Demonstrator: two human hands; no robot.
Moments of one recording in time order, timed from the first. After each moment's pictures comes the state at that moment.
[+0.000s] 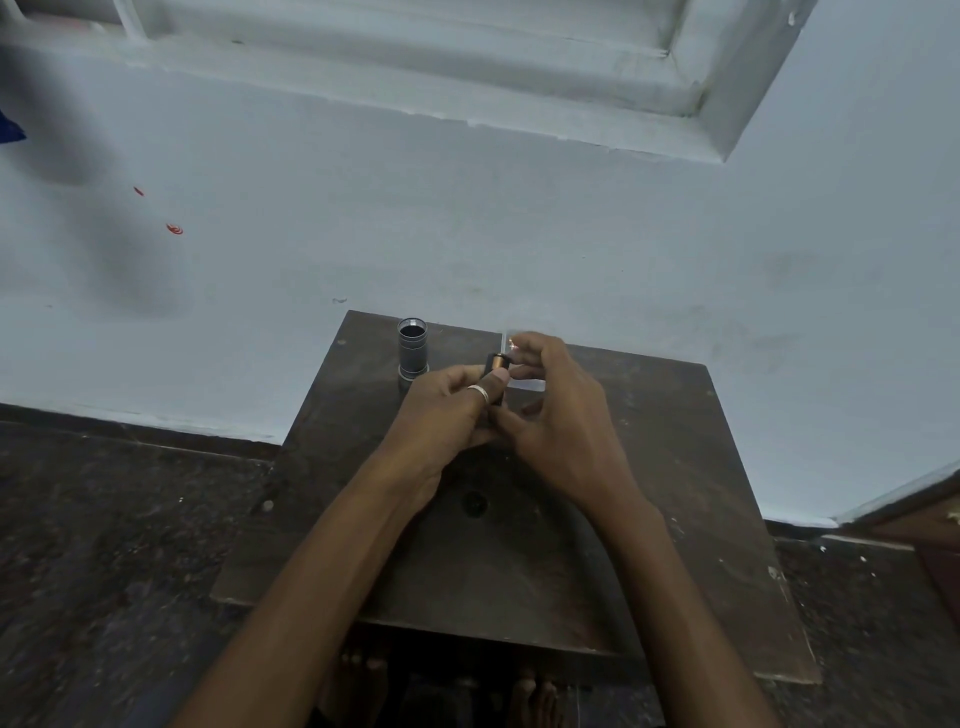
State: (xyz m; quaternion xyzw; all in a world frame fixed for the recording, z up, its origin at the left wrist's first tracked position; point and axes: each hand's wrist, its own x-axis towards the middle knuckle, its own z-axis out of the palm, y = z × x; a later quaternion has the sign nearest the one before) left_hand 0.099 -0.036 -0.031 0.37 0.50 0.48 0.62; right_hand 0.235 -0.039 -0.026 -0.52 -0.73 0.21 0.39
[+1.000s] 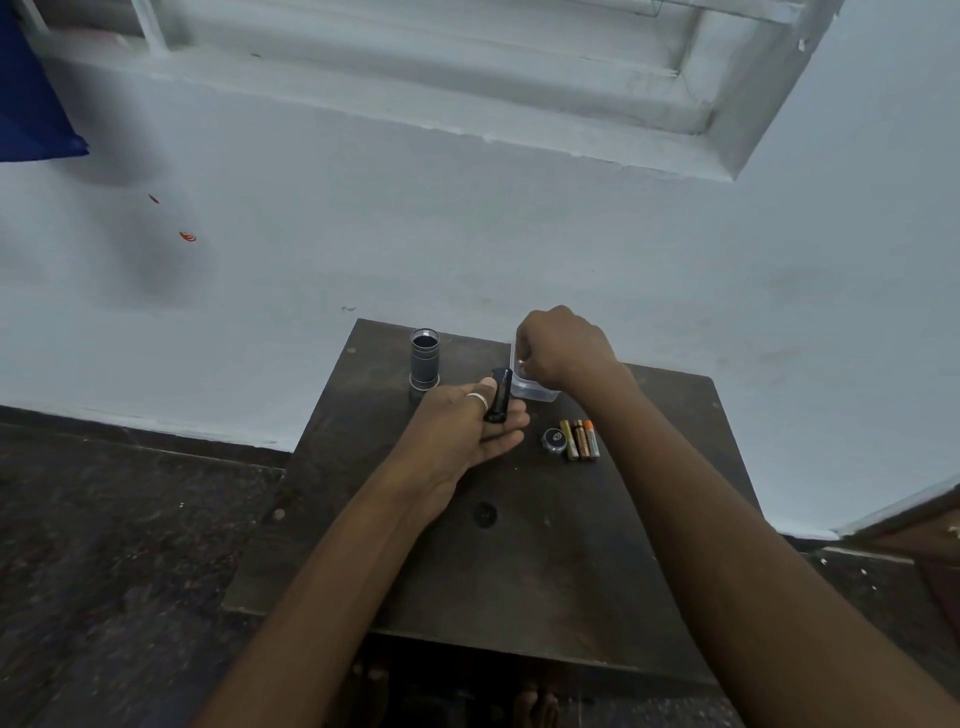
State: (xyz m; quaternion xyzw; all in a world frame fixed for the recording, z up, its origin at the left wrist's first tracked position) left_hand 0.099 -0.037 -0.024 0.28 0.50 0.47 0.67; right_hand 0.225 0.067 -0.004 -0.62 -0.78 0.01 -0.03
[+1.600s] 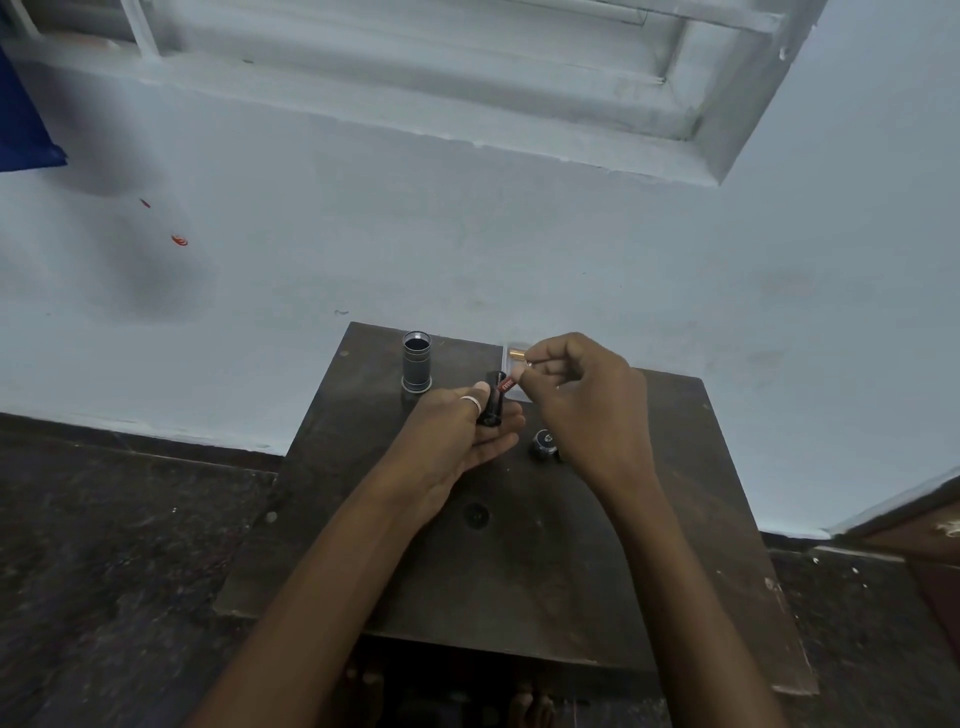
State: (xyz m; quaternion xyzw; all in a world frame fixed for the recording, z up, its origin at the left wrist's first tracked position) left_hand 0.102 -0.037 -0.025 0.28 0.49 0.47 0.67; right_hand 0.236 -0.037 0.007 -0.58 -0.65 0.20 0.45
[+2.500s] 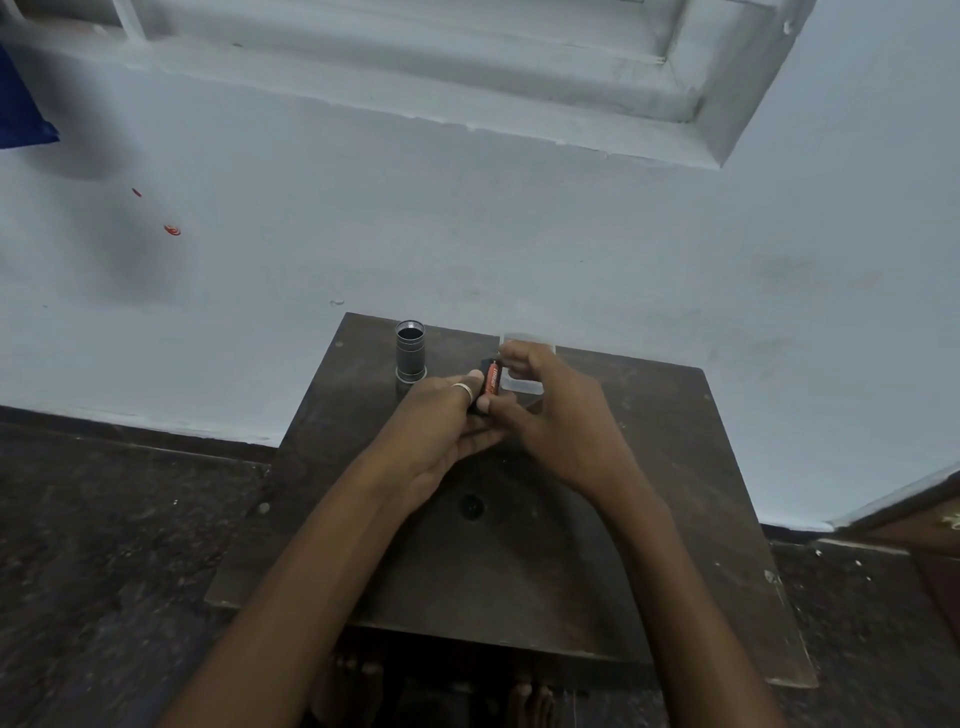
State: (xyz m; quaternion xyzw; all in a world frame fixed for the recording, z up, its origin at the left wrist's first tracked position) left_hand 0.096 -0.034 -0.027 0.29 0.46 0.46 0.70; right_hand 0.241 -0.034 -0.017 -0.53 -0.75 0.23 0.33
